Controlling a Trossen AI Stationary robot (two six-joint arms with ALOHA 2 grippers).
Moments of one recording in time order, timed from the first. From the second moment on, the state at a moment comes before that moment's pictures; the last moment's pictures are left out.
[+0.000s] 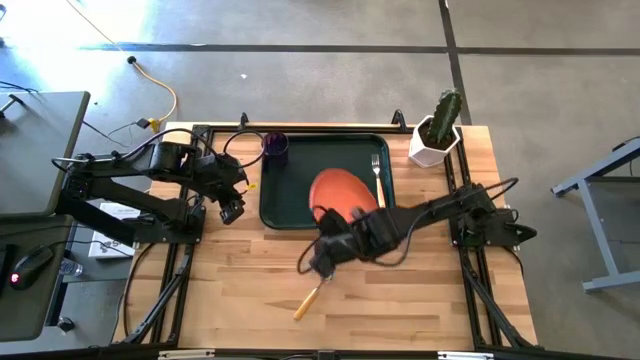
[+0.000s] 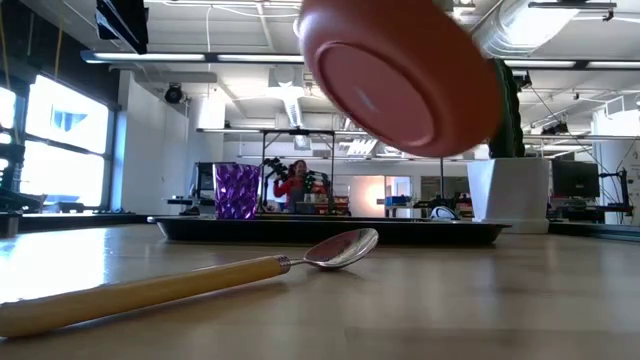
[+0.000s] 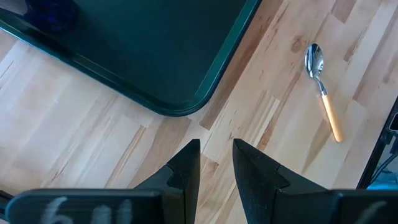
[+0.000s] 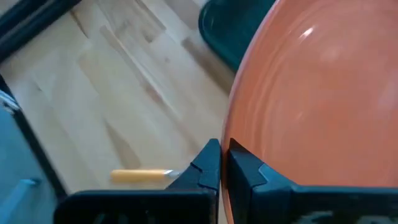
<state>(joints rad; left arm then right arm) 0.01 1.06 1.22 -1.27 -0.04 -0.55 0.36 2.01 2.13 -1.25 0.37 0.99</state>
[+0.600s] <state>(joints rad) 0.01 1.06 1.22 -1.27 -0.04 -0.61 0.17 2.01 2.00 -1.27 0.40 0.19</state>
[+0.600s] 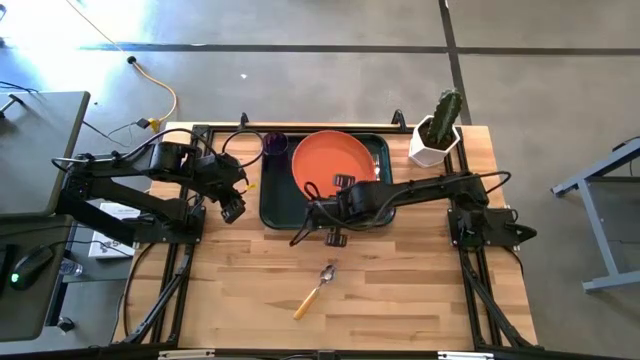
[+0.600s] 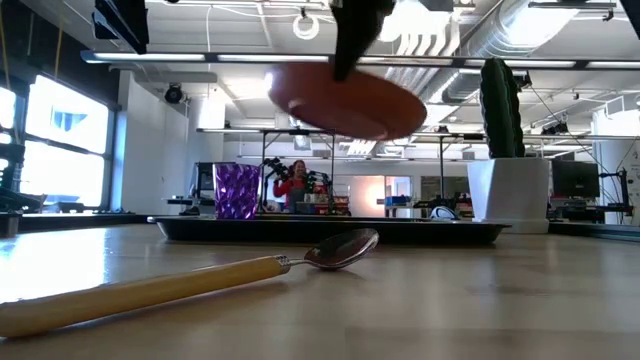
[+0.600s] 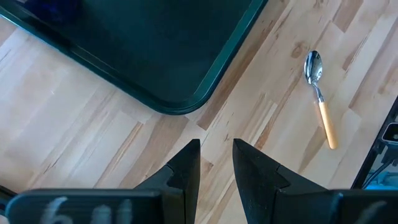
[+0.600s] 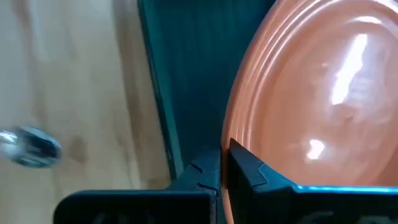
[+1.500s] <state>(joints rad) 0.01 1.06 1.22 -1.27 -0.04 -0.69 0.08 2.01 1.58 -0.83 0.26 -0.27</state>
